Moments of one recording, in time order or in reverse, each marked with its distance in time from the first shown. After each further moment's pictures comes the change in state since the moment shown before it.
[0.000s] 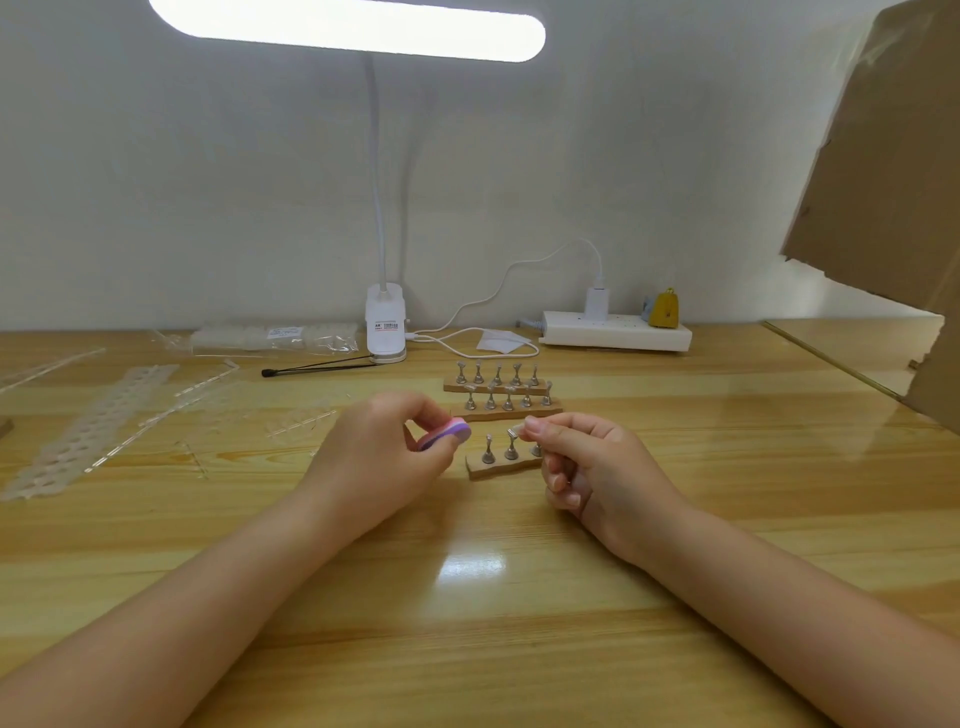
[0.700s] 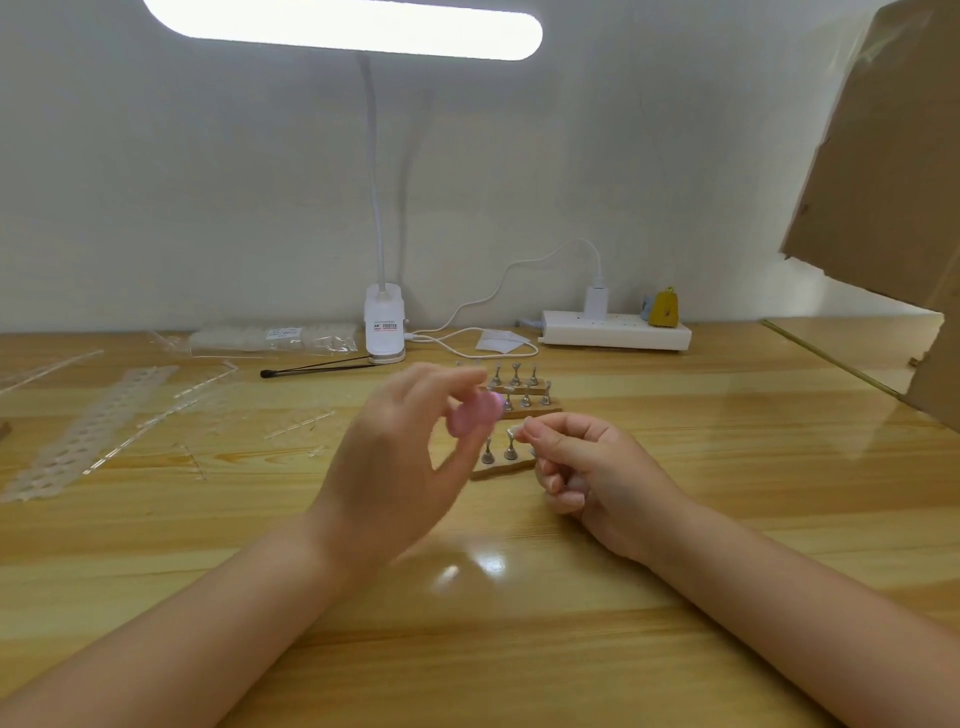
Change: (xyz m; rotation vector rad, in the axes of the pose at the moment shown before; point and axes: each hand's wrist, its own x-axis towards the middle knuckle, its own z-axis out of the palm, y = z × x) left_hand -0.008 0.026 0.004 -0.013 0.324 0.522; right_hand -0.001 -0.002 -0.002 0.032 -0.098 0.023
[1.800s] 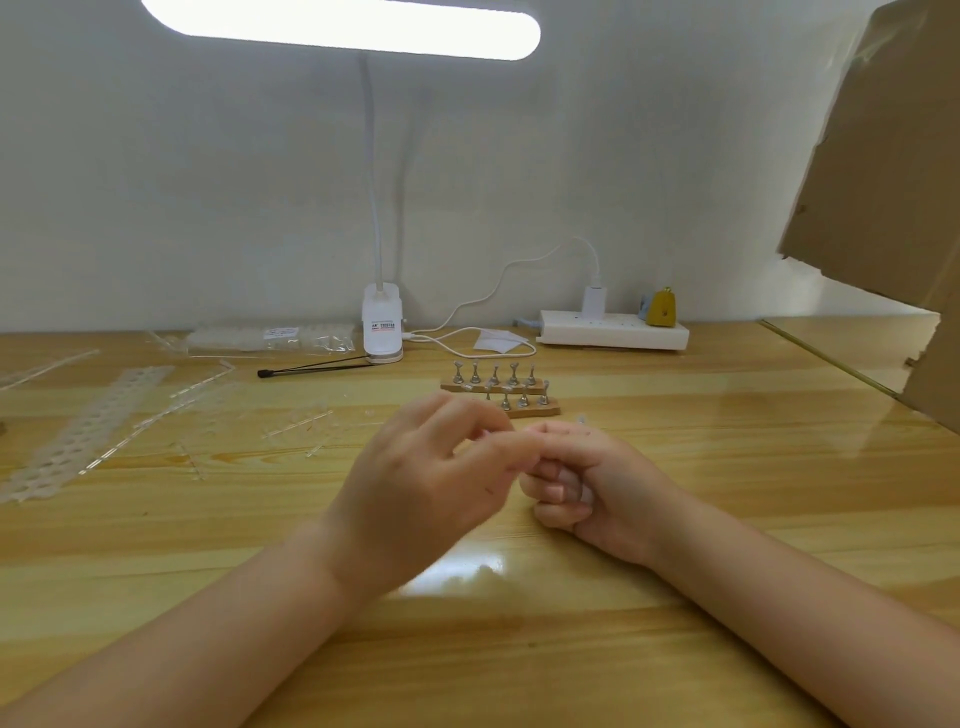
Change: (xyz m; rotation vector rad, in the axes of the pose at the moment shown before) left_hand -0.004 0.006 0.002 0.154 -0.098 0.329; right_hand -0.003 -0.004 0.004 0.037 -0.149 0.114
